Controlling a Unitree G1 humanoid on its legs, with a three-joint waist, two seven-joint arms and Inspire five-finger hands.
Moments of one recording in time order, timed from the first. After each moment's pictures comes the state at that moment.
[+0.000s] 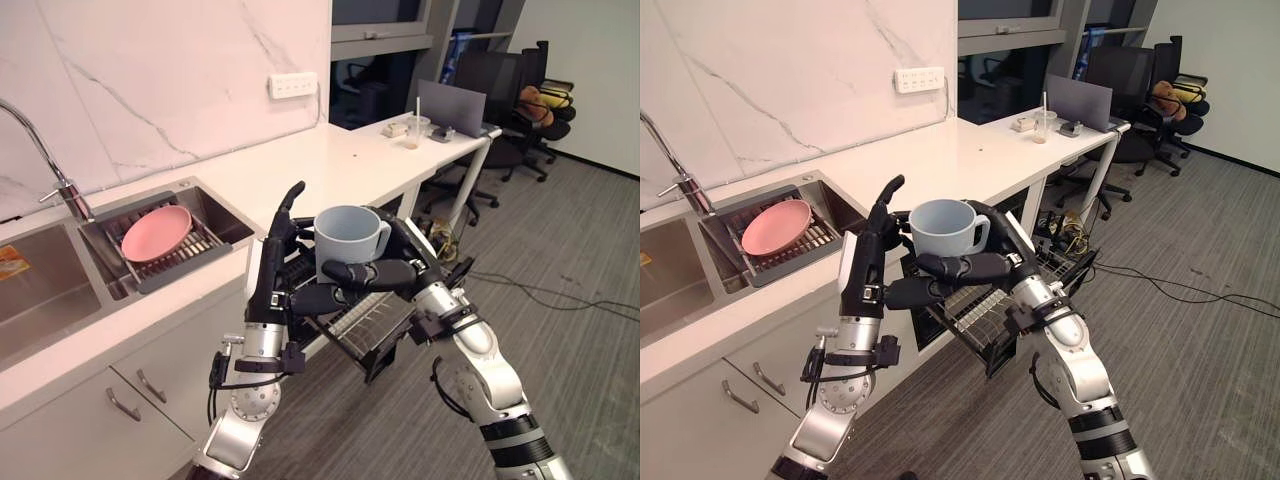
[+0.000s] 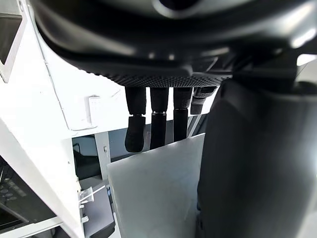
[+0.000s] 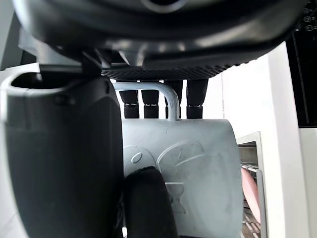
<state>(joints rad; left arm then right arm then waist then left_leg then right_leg) 0.02 0.14 -0.33 -0.16 0.22 -0.38 0.38 -0.21 -0.27 0.16 -0.07 0.41 -0.05 0.23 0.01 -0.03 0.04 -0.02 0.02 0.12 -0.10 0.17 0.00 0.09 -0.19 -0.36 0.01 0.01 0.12</state>
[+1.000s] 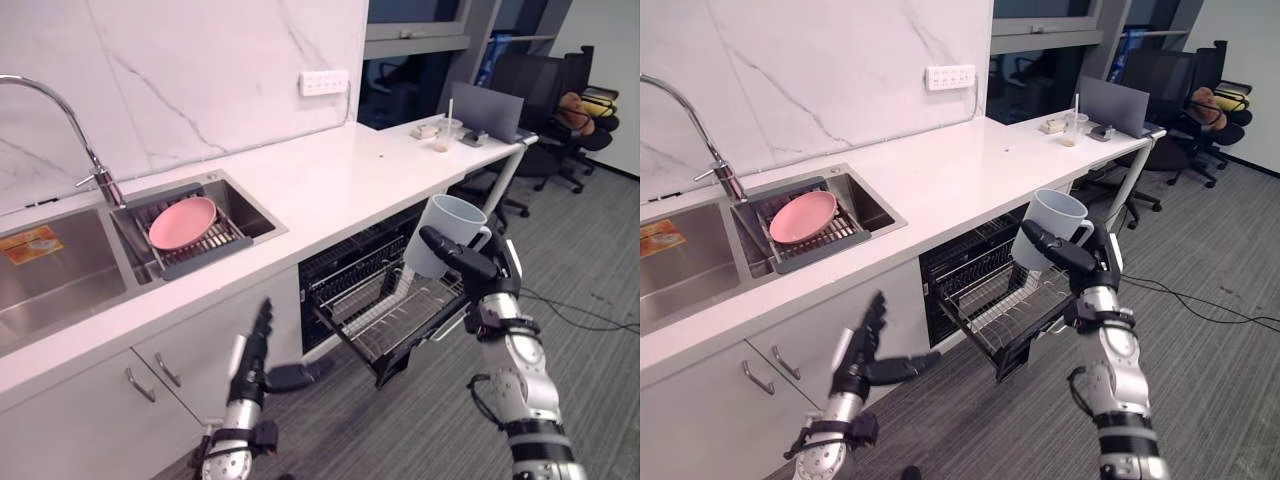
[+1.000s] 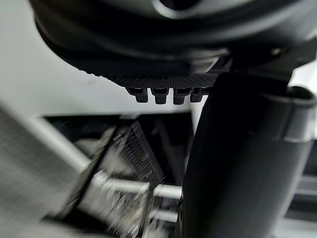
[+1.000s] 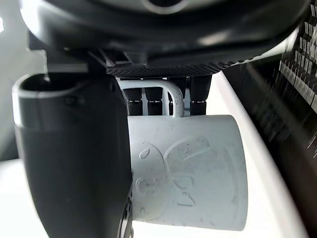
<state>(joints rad) 0.31 0.16 -0.29 0.21 -0.09 -0.29 0.04 -0.29 -0.36 -0.17 0.29 0.38 -0.03 0.04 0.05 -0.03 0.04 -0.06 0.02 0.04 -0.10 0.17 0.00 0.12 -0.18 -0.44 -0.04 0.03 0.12</state>
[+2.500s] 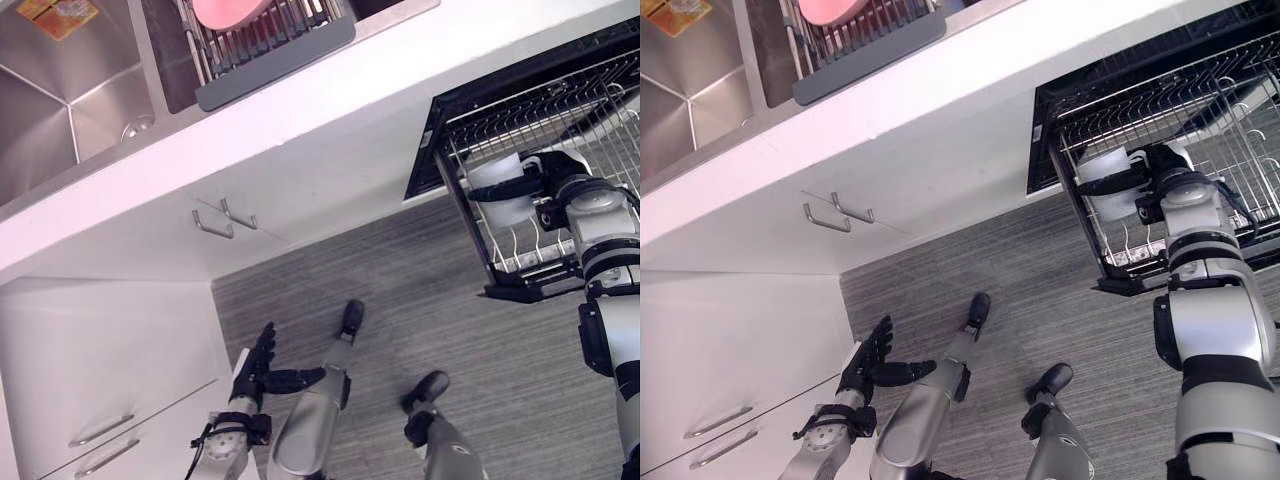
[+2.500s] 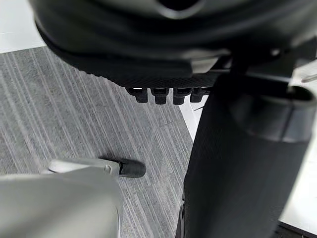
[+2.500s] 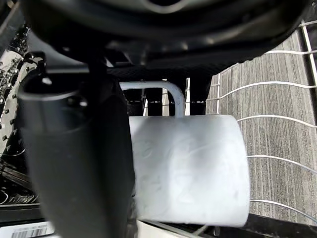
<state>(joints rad) 0.08 0.20 -0.27 0.51 -0.28 -0.24 0.08 -1.18 -0.76 0.17 1.23 -0.03 0.16 0.13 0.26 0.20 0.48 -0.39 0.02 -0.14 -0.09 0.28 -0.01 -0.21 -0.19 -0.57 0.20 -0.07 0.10</state>
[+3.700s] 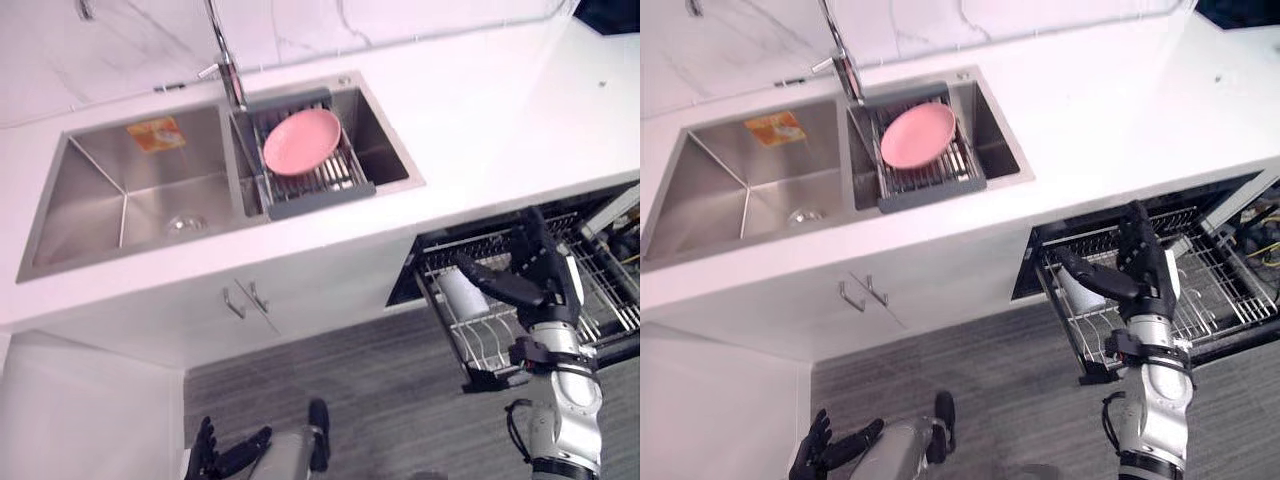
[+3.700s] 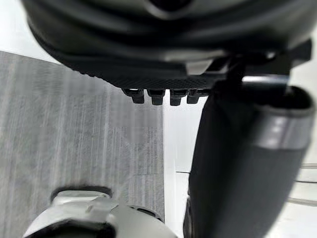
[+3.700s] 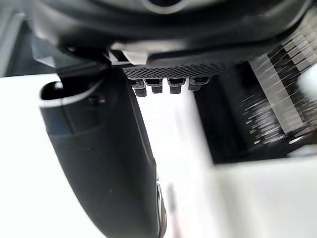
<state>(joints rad) 0.33 0.04 0.13 0.72 -0.08 -0.30 0.11 0.03 -0.15 -0.42 -0.14 0.29 -0.14 0.23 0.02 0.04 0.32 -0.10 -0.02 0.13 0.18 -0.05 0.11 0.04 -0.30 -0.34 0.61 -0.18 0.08</state>
